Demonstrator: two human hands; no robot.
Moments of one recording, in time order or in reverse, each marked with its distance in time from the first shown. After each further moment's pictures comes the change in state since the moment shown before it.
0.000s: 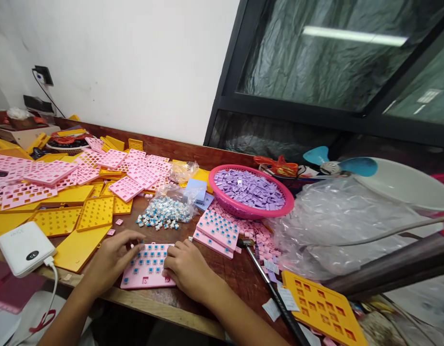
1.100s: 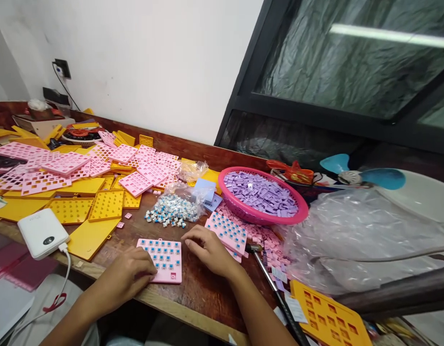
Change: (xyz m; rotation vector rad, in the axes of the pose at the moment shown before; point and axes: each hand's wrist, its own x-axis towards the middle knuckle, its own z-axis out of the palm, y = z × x) left_hand -0.029 0.026 0.005 0.098 -0.366 0.038; right_hand -0.004 0.050 -0.010 0.551 0.235 0.133
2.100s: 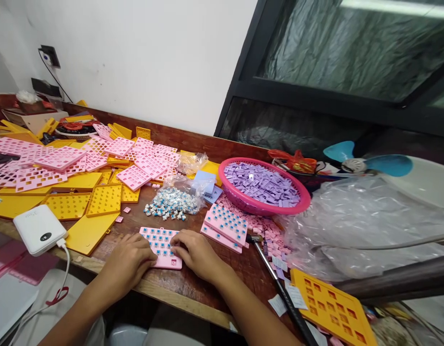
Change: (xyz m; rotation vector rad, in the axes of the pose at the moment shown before) left_hand 0.012 0.002 0.002 0.272 0.011 -0.093; right_hand -0.001 -0.012 0.034 -0.068 -0.056 -0.022
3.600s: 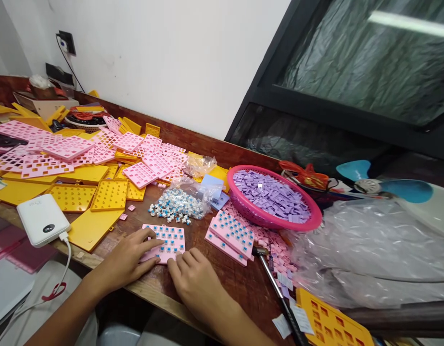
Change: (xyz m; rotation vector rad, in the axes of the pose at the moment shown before) left_hand 0.002 -0.028 0.009 -0.107 0.098 0.076; right_hand -0.016 -0.035 0.019 -0.752 -0.118 -0.313
